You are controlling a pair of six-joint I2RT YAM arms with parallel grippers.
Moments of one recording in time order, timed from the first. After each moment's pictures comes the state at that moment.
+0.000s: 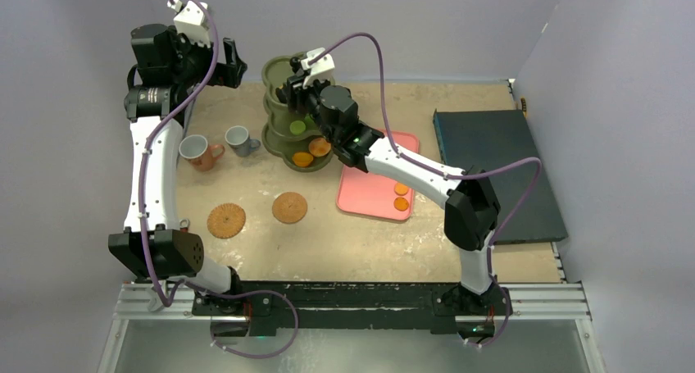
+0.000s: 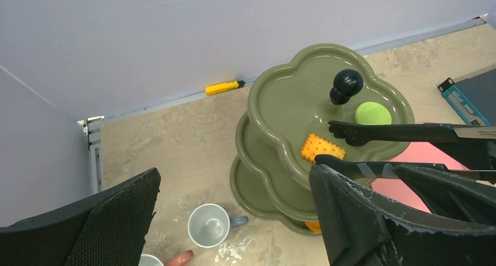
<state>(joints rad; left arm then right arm) 0.11 1.50 1.79 -0.57 0.40 0.09 0.89 1.94 1.74 0.34 0.34 0.06</state>
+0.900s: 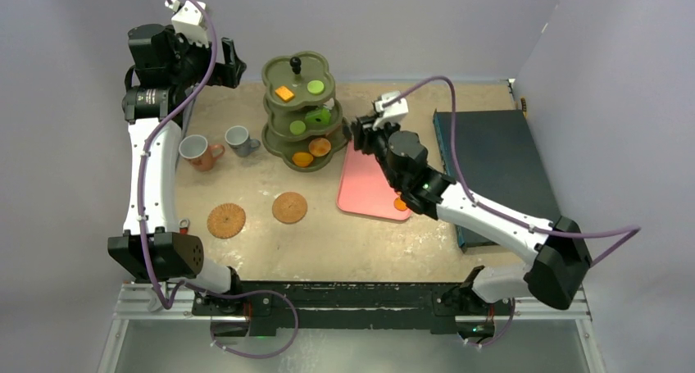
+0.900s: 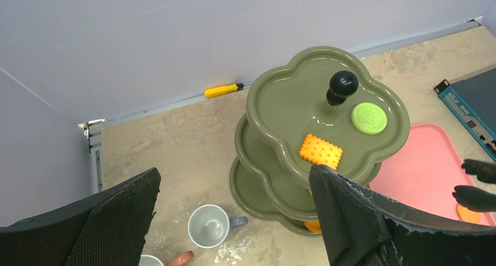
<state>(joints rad) 0.11 1.49 1.79 -0.57 0.41 0.09 0.86 1.36 1.08 0.33 0.48 0.09</state>
